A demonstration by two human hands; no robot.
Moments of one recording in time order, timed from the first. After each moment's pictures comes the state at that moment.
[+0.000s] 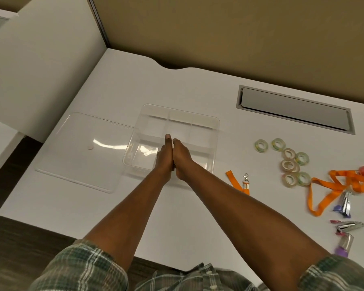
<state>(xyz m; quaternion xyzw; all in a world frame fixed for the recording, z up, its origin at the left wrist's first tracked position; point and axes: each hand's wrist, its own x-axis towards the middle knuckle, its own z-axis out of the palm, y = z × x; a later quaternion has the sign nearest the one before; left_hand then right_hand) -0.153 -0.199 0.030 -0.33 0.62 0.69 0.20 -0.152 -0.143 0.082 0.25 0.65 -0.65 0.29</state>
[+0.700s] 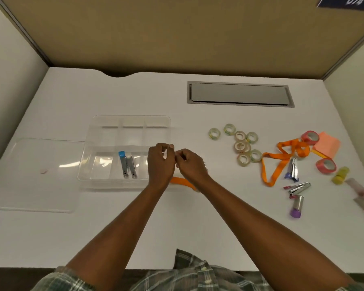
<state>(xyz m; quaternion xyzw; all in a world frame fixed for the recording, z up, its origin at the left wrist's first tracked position) -0.109 -0.082 0.068 -0.12 0.84 0.53 0.01 -0.092 0.019 0.082 0.16 0.83 -0.53 0.11</state>
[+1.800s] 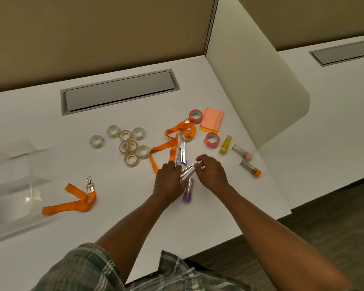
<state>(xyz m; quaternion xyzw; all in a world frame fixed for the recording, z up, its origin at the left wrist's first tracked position) 0.009 0.276 0.004 0.34 0.92 0.14 0.12 0.072 0.426 0.024 0.31 0.89 -0.33 0.02</state>
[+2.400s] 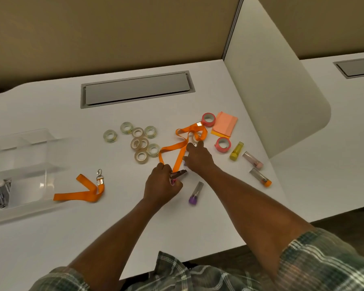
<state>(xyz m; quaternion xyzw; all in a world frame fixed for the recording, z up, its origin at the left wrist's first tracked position) 0.004 0.240 0.025 0.20 0.94 0.25 0.13 -0.016 0.412 0.011 0.21 0.95 -0.18 0.15</state>
